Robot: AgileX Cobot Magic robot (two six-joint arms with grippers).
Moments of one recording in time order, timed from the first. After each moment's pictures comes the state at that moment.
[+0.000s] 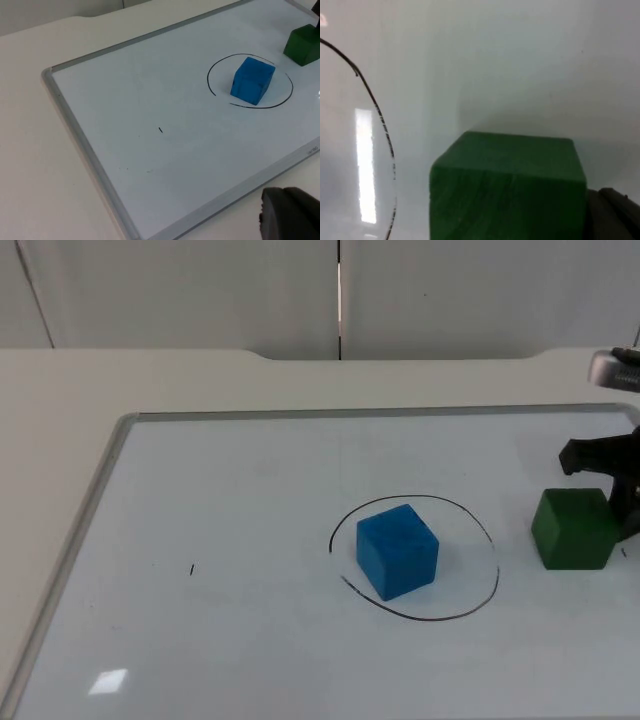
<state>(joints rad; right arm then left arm) 0.15 1.96 -1.09 0.27 0.57 -0.04 -0.48 0.00 -0.50 -0.06 1.09 0.03</state>
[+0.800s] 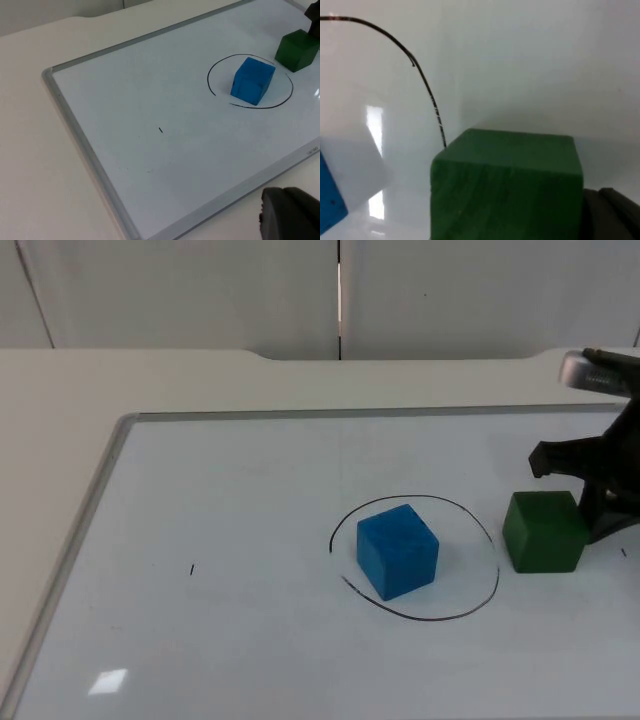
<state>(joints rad) 0.21 1.96 -1.09 0.29 0.55 -0.02 -0.48 0.00 -0.50 -0.06 1.09 0.03</state>
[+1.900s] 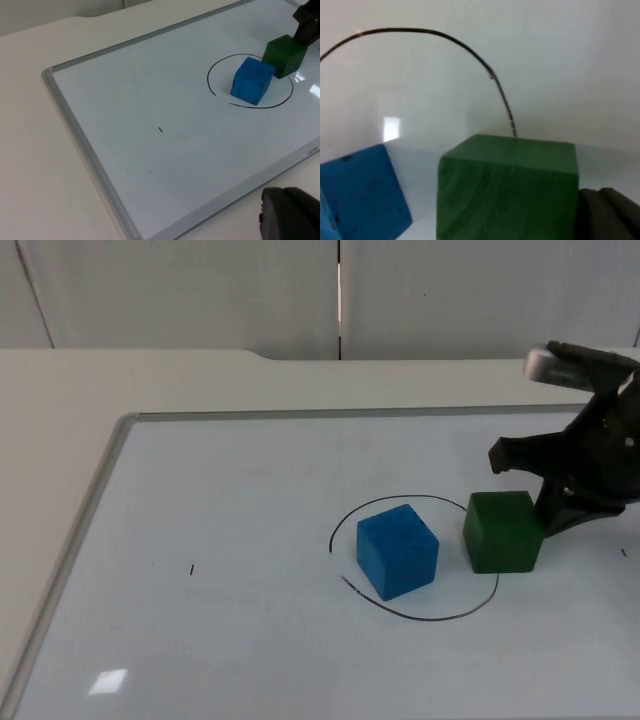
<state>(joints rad) 0.30 1.96 -1.09 0.34 0.48 -0.01 -0.48 0.00 -0.50 -0.06 1.09 0.03</state>
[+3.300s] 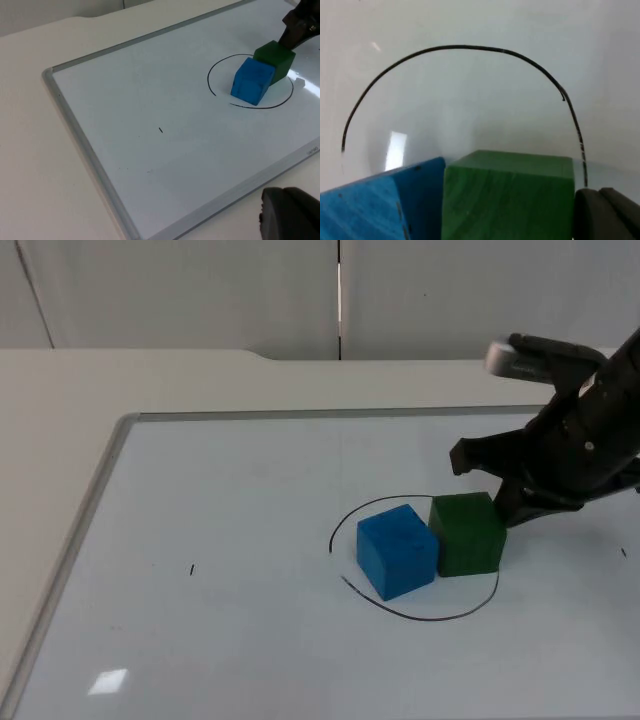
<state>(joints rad) 0.38 1.96 -1.09 0.35 0.38 -0.01 -0.48 0.00 -0.50 -0.06 1.09 0.02</state>
